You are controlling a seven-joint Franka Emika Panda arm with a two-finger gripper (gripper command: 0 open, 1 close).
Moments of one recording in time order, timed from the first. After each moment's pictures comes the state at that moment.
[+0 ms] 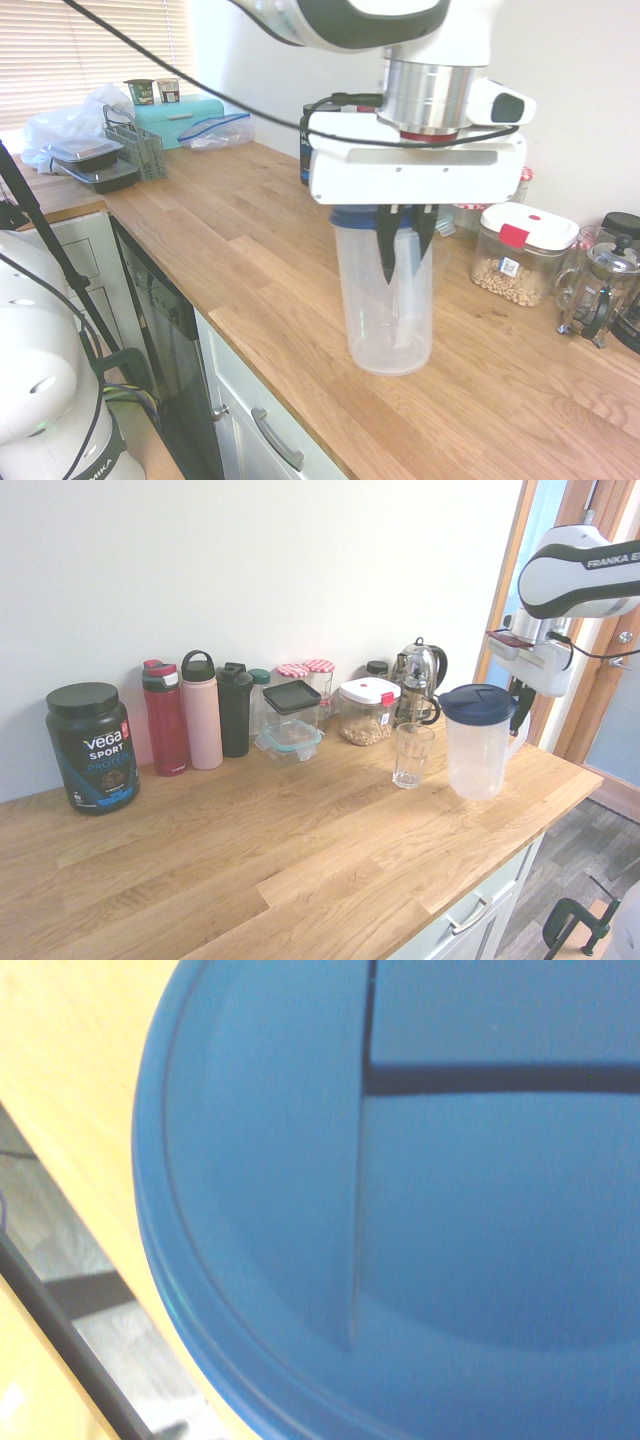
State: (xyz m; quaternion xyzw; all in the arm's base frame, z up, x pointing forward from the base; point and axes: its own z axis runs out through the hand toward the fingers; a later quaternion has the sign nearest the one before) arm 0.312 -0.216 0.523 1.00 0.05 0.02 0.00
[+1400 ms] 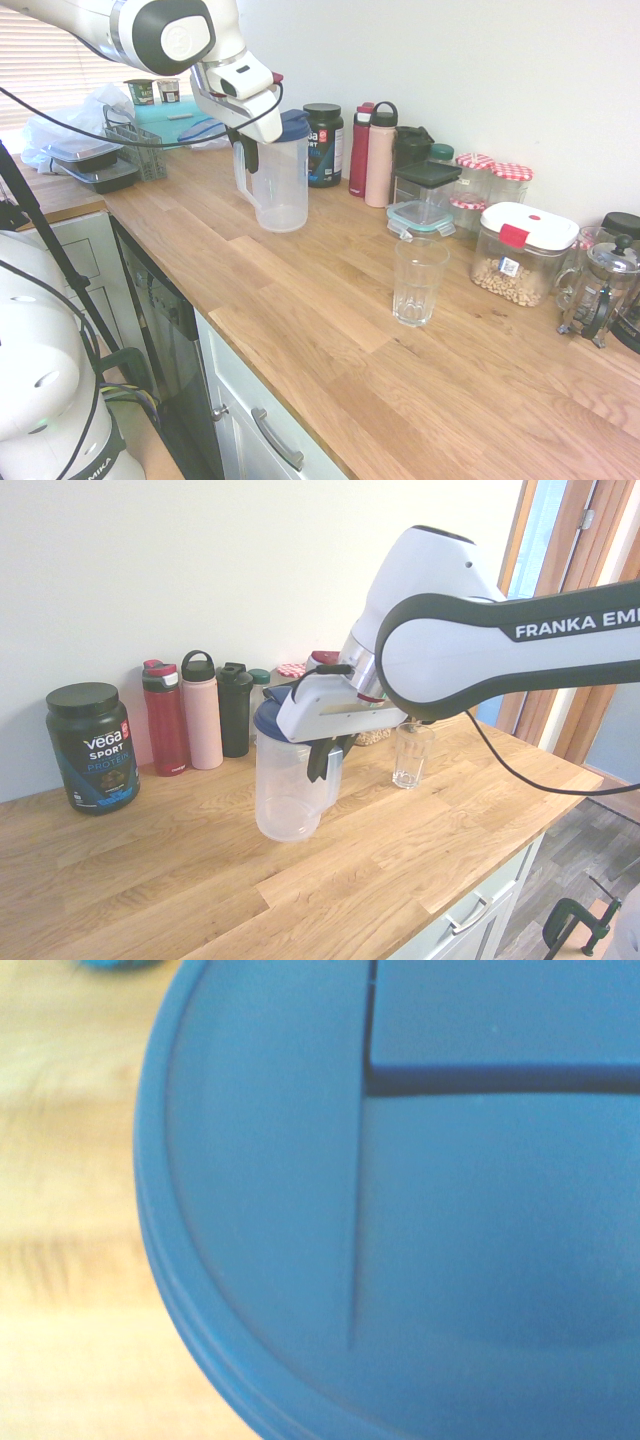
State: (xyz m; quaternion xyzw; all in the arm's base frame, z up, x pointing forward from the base) arm 0.367 0.177 0.506 0.88 -0.43 0.14 -0.13
